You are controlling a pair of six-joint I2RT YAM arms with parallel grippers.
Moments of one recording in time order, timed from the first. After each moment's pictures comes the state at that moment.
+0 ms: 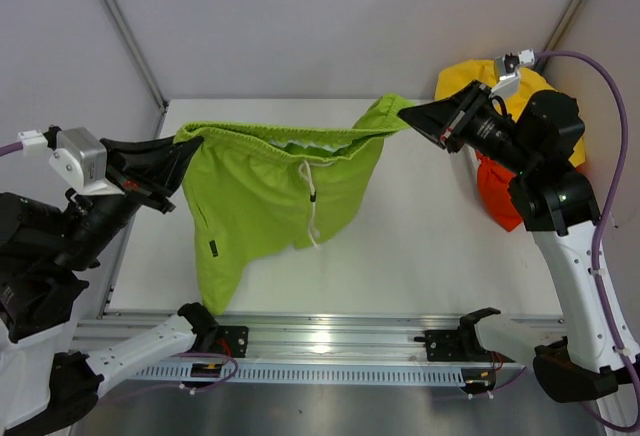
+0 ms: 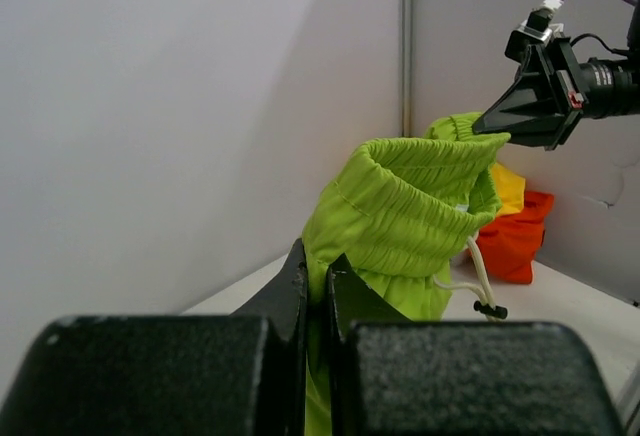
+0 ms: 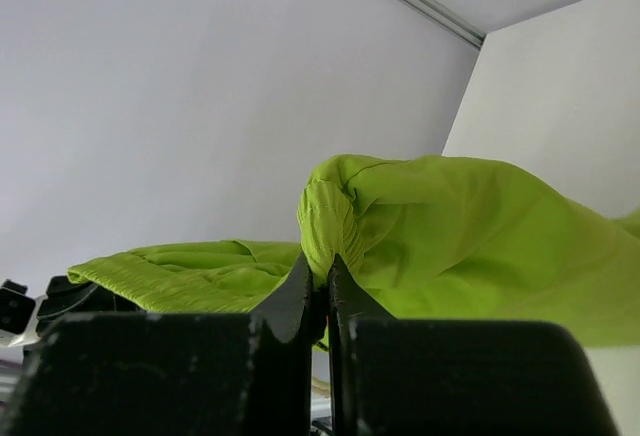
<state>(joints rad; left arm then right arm) -0.73 0.77 1.64 -0.56 0.00 0.10 0.32 1.09 1.58 -0.48 -0.49 1.03</state>
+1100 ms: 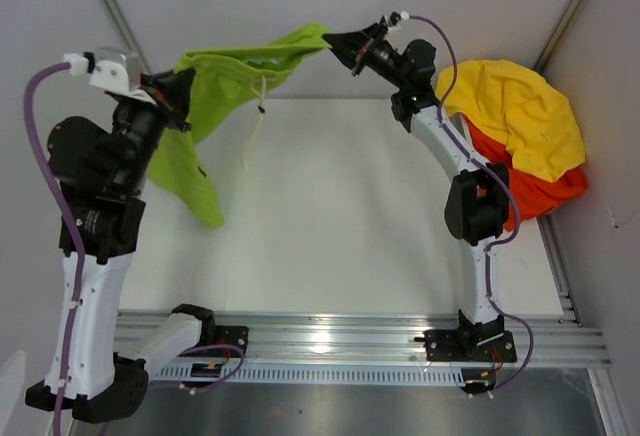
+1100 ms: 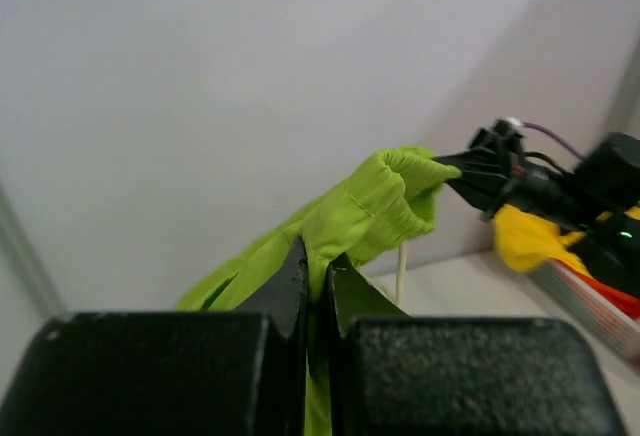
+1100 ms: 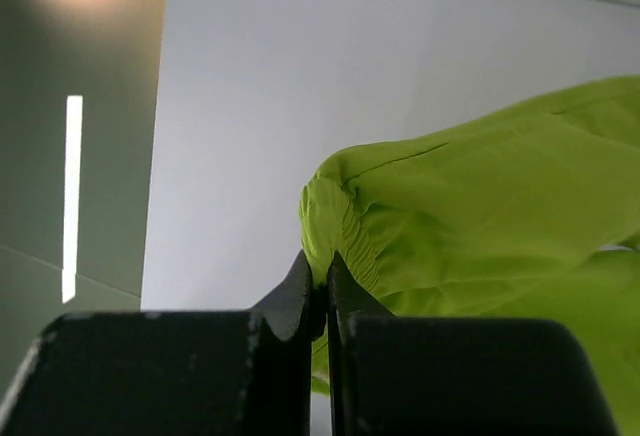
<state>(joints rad) -0.19 1.01 1.63 -0.30 0.06 -0.01 0.38 2.21 2.19 0.50 -0.63 1.71</state>
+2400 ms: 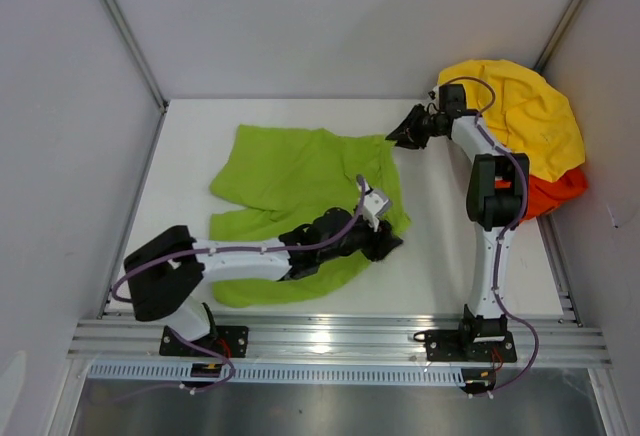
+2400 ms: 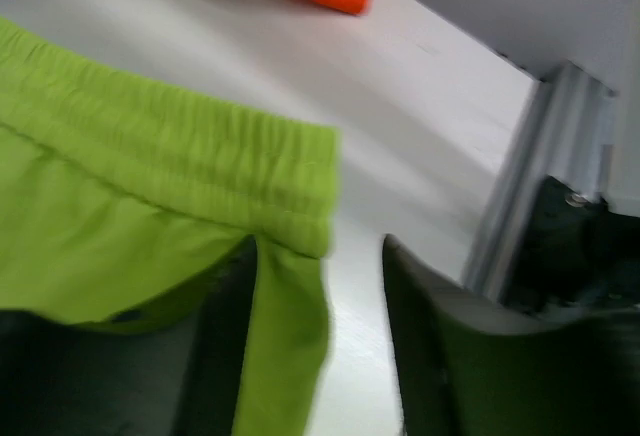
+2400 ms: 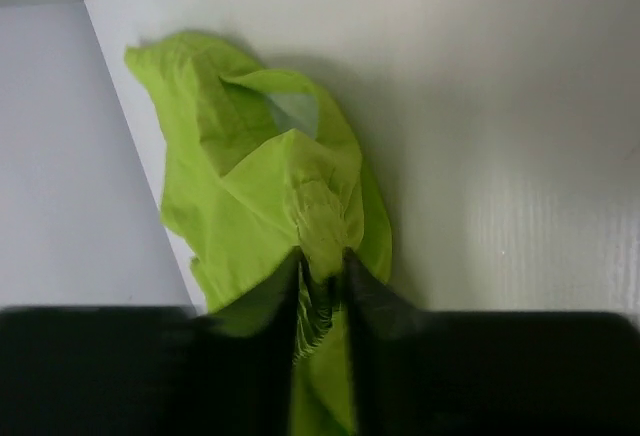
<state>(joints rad) -1.11 1.53 0.83 0.49 -0.04 -0.27 0.06 2.30 1.90 -0.48 -0.68 0.68</state>
